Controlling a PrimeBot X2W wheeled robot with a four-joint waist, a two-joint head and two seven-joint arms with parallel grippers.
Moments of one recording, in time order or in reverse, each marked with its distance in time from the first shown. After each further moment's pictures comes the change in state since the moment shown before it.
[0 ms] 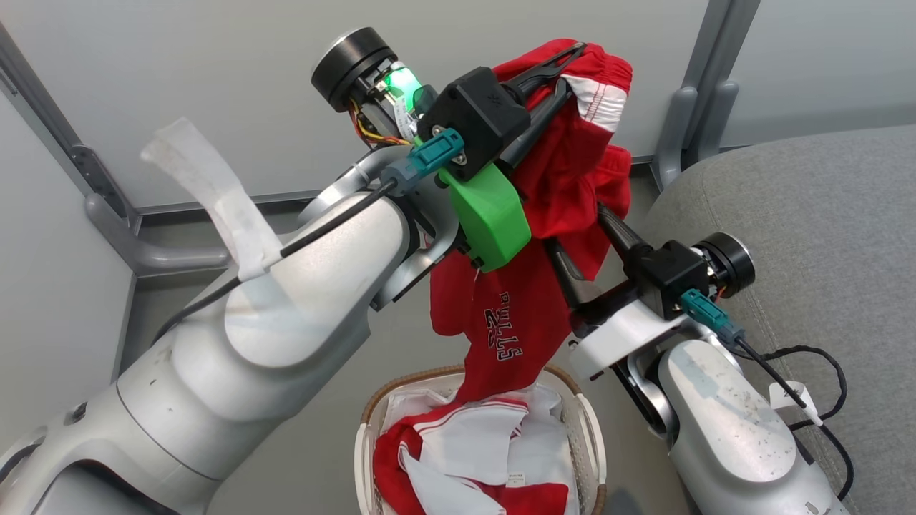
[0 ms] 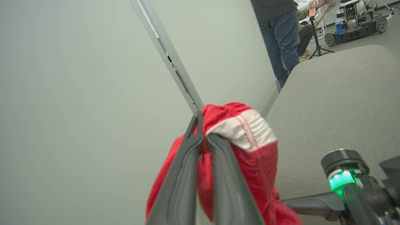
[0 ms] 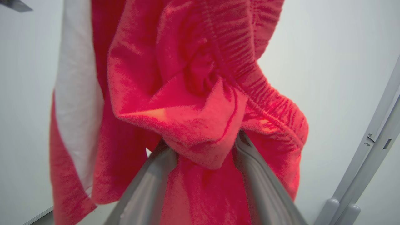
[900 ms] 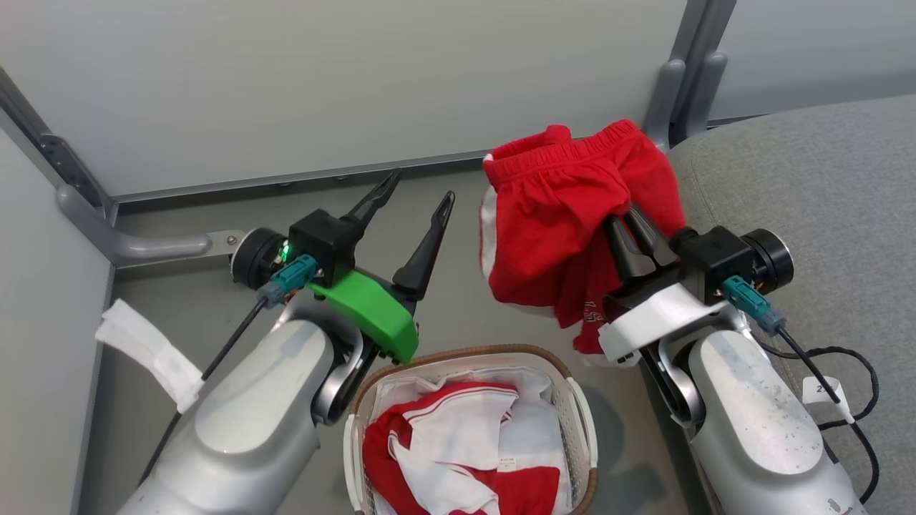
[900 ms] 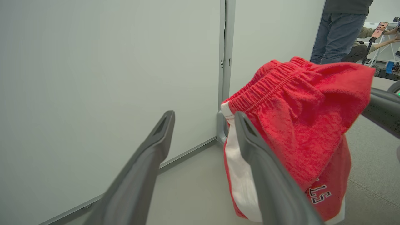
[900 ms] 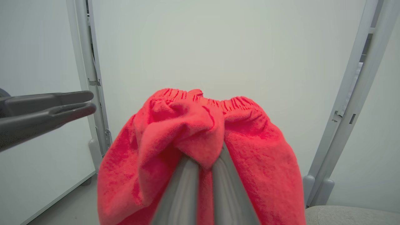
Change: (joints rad) left arm 0.346 0.037 0.116 0.211 -0.145 0.057 -0.255; right arm 0.009 0.000 -0.097 -0.008 0.006 0.000 0.000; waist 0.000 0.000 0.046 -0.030
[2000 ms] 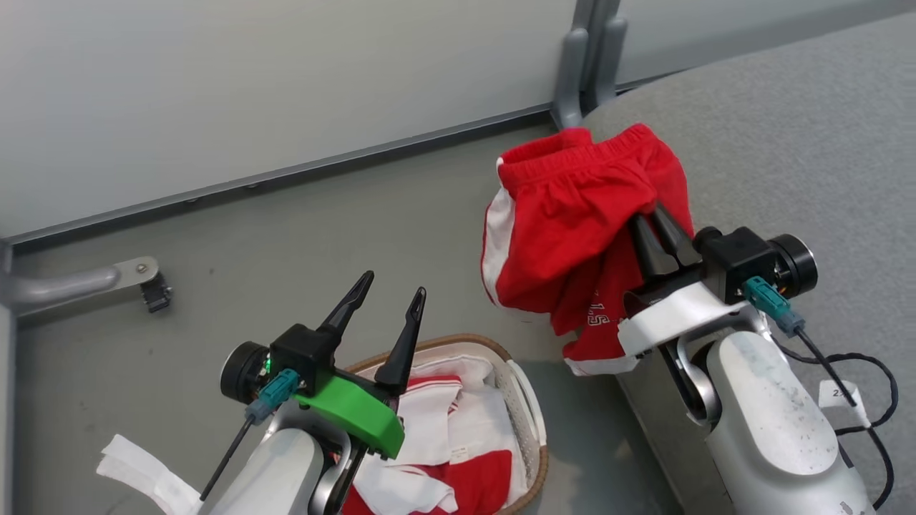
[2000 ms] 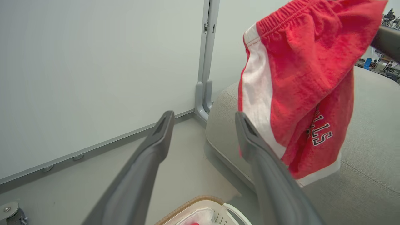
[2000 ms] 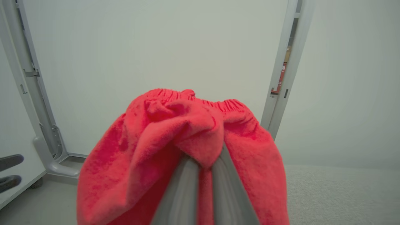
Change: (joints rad) left arm 0.355 -0.070 0.260 -0.087 0.212 -0.054 -0.015; right arm 0.022 0.000 -0.066 0.000 -0.030 0.000 0.000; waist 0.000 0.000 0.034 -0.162
